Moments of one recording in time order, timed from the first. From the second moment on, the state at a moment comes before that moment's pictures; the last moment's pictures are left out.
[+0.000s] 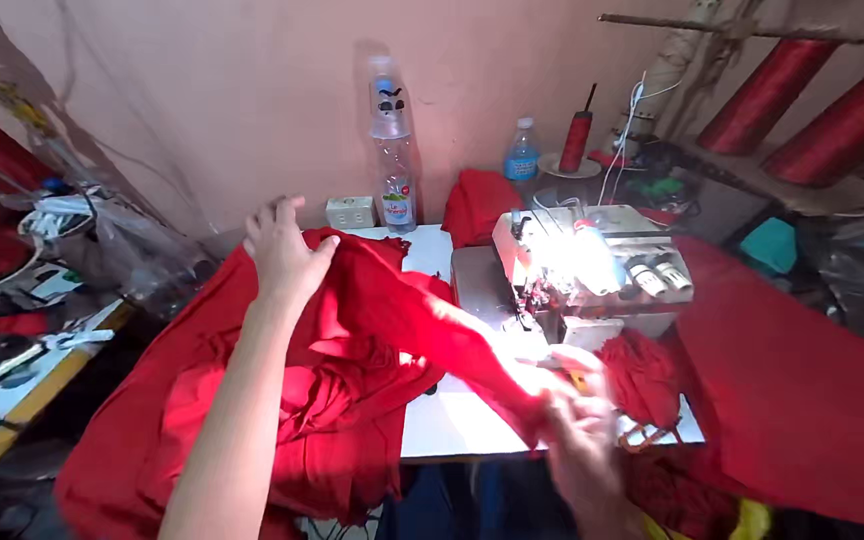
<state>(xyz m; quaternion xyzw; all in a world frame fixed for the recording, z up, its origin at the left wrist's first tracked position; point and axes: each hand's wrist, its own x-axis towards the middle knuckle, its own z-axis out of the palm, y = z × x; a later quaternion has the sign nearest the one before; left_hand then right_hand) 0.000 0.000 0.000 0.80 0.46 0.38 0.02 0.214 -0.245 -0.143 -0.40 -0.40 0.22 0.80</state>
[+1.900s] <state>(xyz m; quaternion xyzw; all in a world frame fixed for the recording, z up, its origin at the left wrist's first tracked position) 0.048 -0.195 -0.168 0.80 0.23 0.53 0.16 0.382 -0.295 -0.110 -0.55 -0.63 -0.05 0.54</state>
